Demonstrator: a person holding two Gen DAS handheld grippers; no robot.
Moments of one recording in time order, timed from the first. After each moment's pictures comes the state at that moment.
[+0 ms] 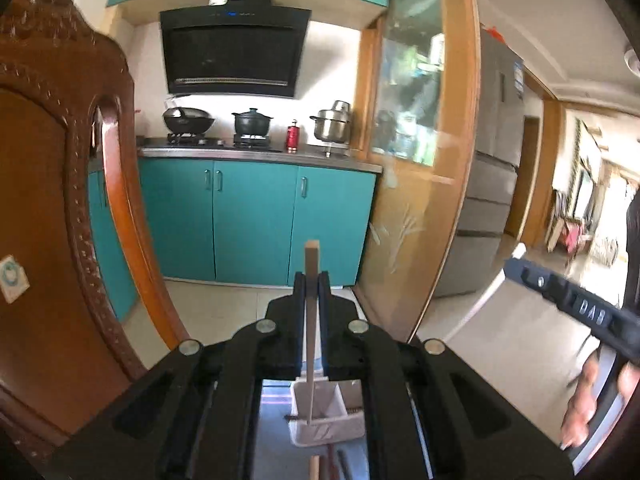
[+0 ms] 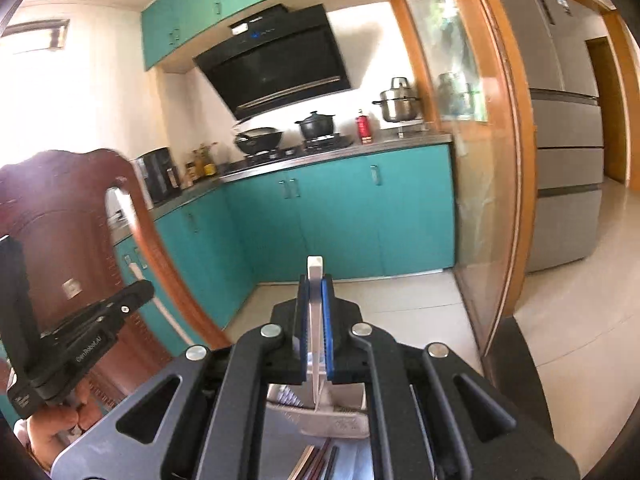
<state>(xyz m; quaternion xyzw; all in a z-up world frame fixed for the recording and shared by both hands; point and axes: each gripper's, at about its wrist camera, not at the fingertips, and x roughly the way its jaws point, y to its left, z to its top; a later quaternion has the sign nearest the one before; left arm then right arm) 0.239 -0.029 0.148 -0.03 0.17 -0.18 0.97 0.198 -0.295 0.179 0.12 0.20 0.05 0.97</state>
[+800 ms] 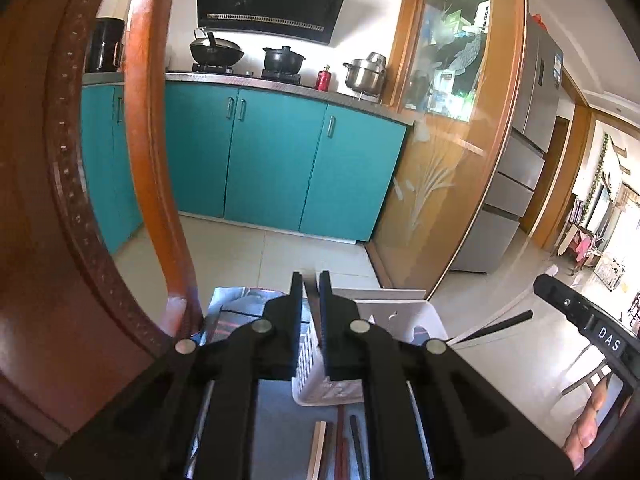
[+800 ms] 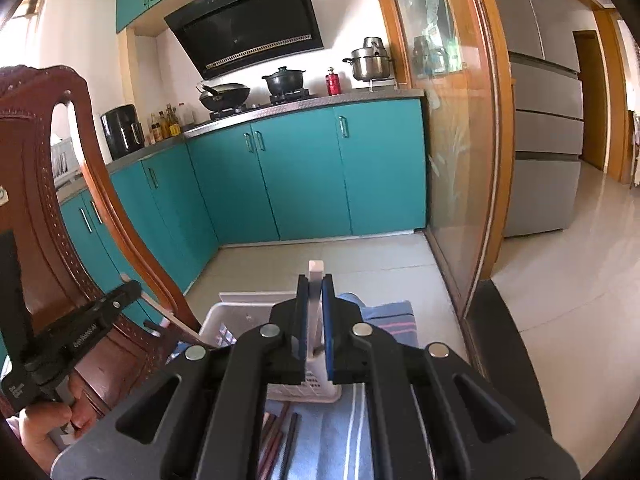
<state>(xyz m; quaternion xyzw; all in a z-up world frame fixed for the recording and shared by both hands) 0.270 -0.019 0.011 -0.07 0.25 -0.15 0.96 0.203 -0.289 0.048 0.10 0.26 0.00 0.96</state>
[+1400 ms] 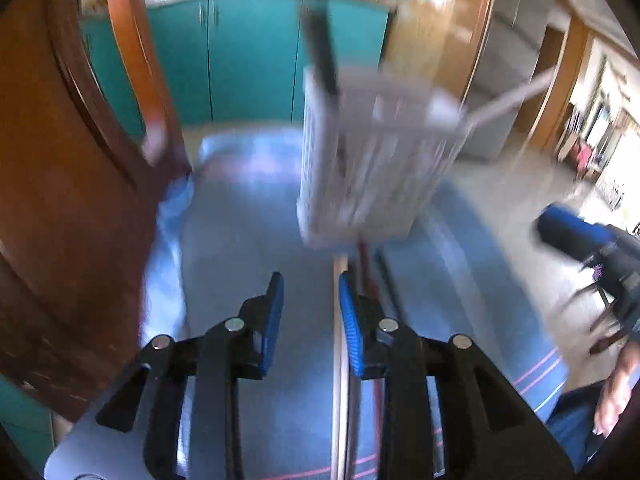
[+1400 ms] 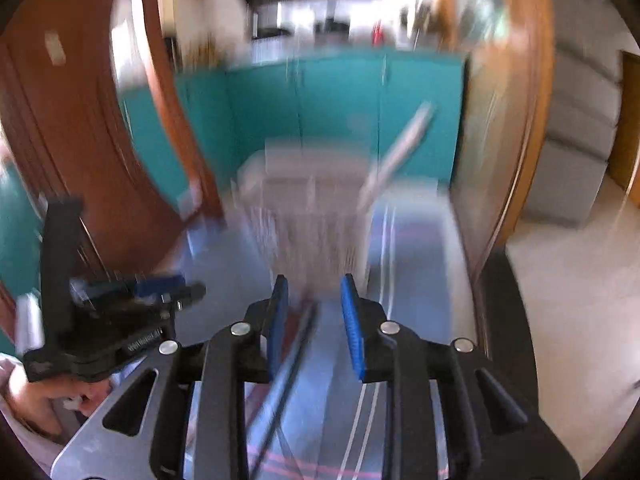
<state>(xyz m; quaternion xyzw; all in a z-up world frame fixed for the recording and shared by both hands) 0.231 -0.029 -0.124 0.03 0.42 -0.17 0.89 0.164 -0.238 -0.048 0.03 0.39 0.07 0.92</state>
